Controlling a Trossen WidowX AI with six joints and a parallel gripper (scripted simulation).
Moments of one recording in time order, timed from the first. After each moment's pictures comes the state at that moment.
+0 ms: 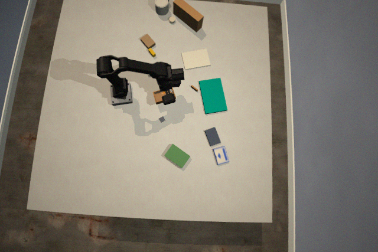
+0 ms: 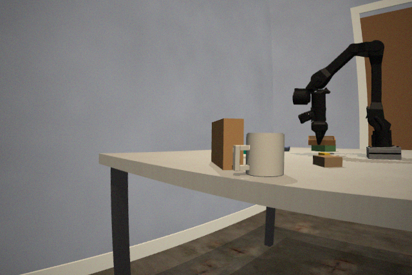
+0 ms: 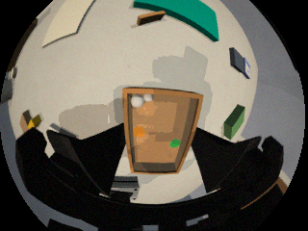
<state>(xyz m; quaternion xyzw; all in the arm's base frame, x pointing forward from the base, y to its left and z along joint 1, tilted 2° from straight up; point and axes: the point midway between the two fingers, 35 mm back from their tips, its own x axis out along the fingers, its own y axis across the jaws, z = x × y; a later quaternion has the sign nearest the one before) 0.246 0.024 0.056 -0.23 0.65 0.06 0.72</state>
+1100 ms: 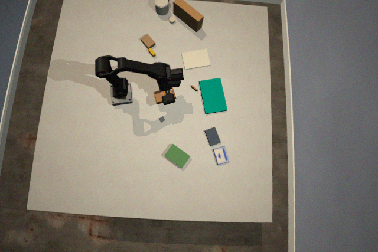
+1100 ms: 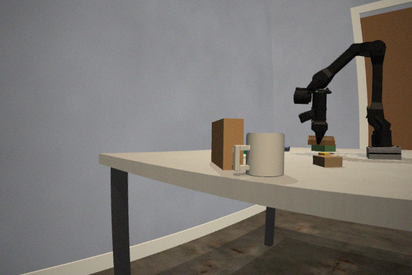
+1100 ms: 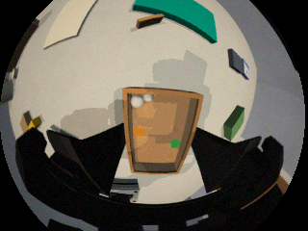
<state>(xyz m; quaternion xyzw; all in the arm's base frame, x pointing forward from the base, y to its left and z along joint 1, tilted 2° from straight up) 0.247 0.024 0.057 -0.23 0.64 0.06 0.73</state>
